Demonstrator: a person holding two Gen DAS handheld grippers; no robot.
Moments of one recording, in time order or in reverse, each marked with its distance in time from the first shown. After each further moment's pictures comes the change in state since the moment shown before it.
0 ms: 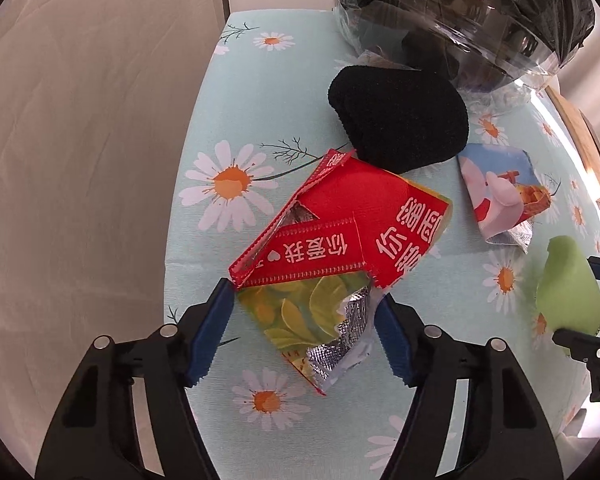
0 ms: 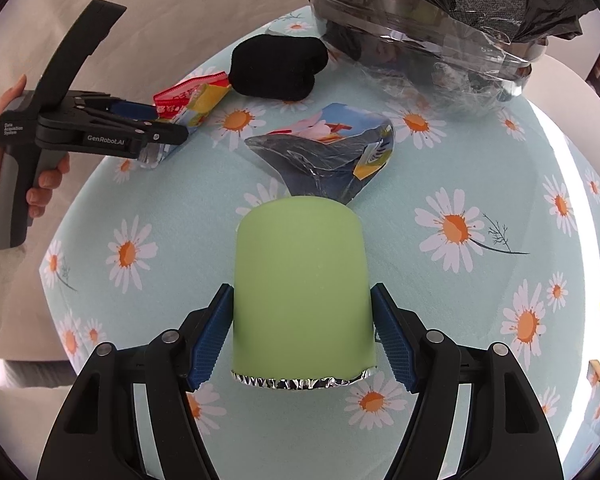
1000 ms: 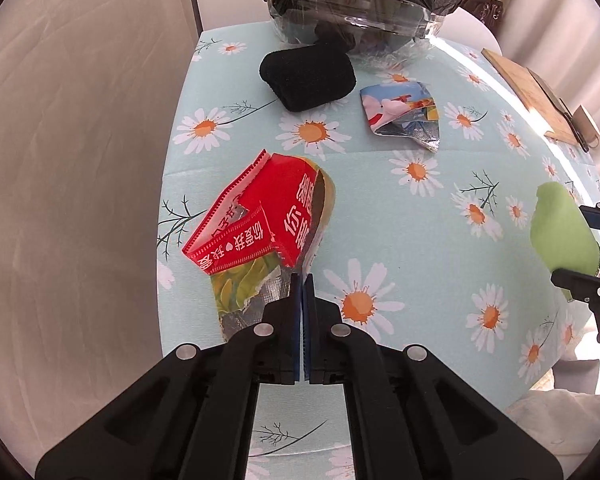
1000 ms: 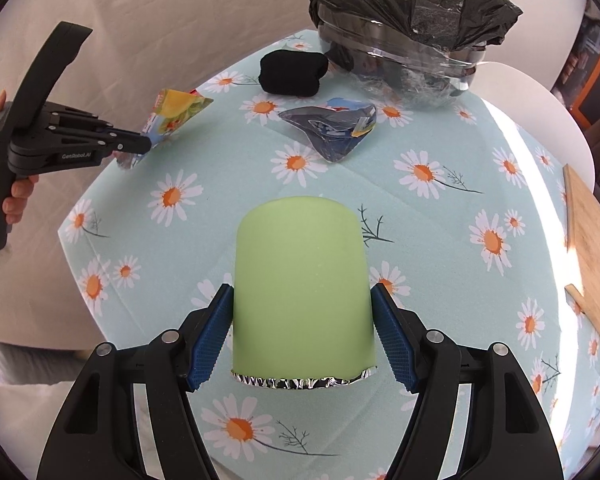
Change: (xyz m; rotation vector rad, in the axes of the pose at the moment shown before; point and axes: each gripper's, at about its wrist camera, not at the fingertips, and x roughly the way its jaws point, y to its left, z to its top) left arm -0.071 -0.037 -0.083 0.114 -0.051 -0.011; right arm -0.063 0.036 -0.083 0.012 -0.101 -0.084
